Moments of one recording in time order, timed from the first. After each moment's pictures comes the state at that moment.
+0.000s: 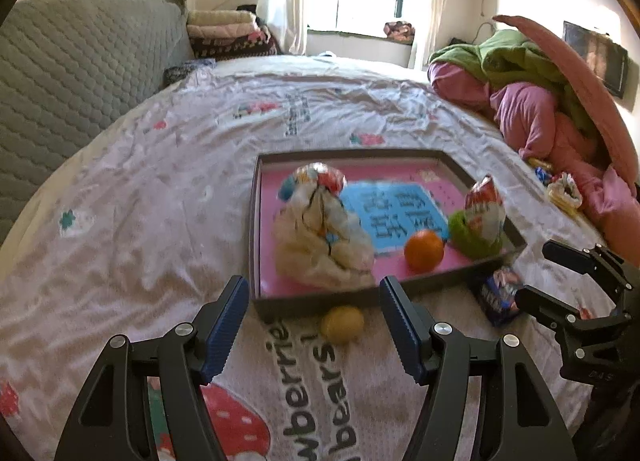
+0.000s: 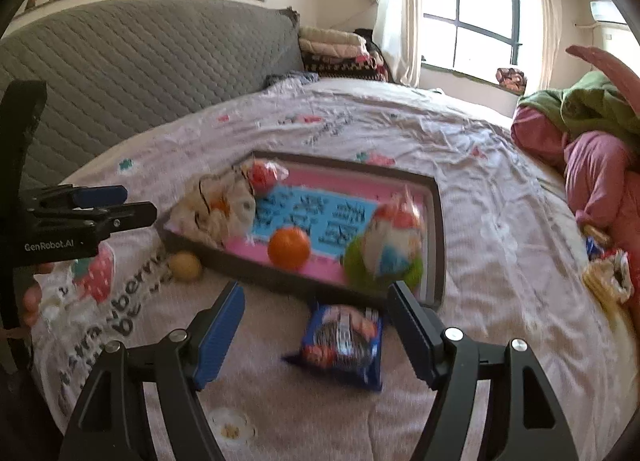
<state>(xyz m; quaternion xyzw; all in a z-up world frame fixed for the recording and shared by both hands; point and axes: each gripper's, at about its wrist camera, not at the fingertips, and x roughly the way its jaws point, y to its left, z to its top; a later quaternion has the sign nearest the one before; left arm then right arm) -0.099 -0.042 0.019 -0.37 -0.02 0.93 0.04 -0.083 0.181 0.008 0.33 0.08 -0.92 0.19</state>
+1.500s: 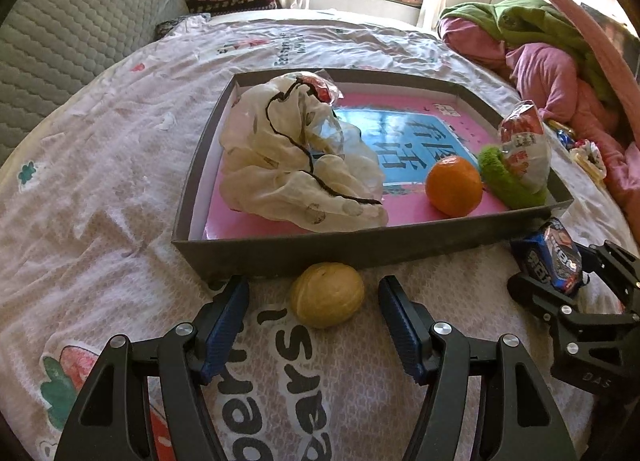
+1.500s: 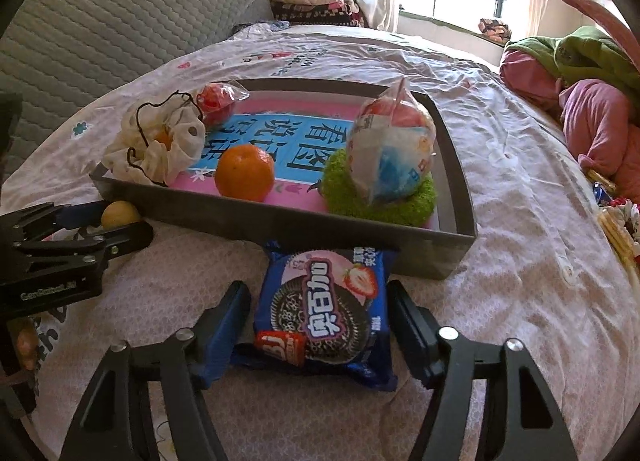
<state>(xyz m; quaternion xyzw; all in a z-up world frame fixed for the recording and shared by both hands) -0.137 -0.018 -0.059 -0.44 -0.02 0.90 0.03 -0.119 0.174 -0.053 0.42 0.08 -0.90 0.14</state>
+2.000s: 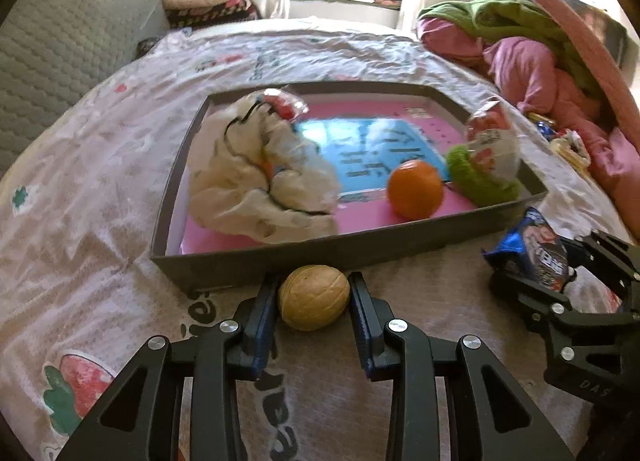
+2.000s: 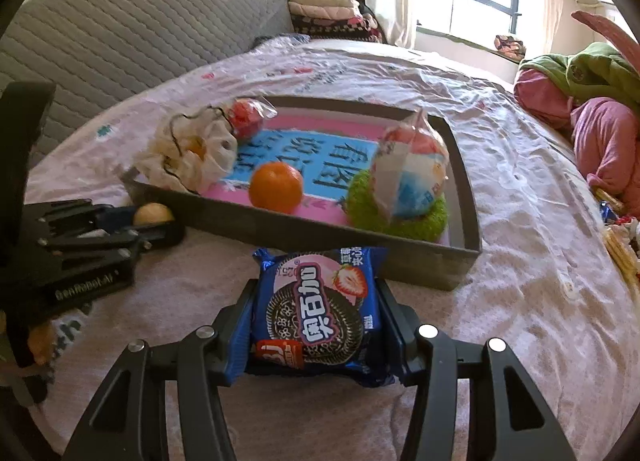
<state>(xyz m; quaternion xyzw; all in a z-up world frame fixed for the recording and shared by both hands) -0.127 0.001 -0.045 -0.42 0.00 0.91 0.06 -0.105 0.170 -0.038 0.39 0.08 -0.90 0.18</state>
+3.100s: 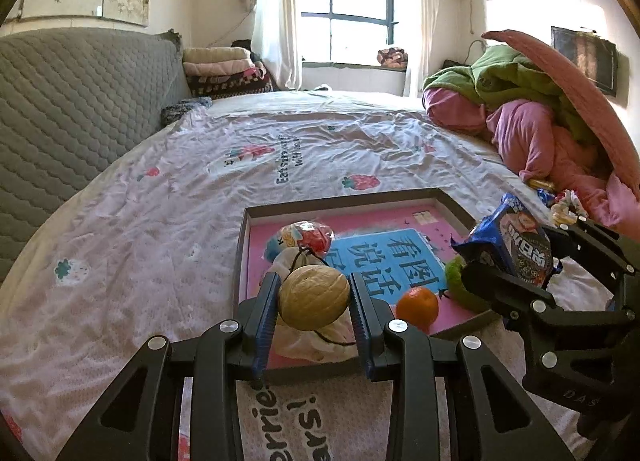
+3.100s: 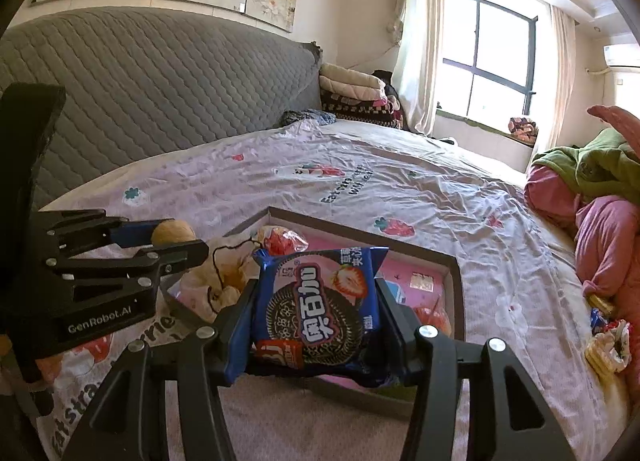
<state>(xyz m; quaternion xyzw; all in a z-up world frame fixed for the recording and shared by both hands) -0.128 -0.020 0.037 -0.30 0.01 0.95 0.04 -0.116 0.133 0.040 0.25 0.11 -0.94 0.22</state>
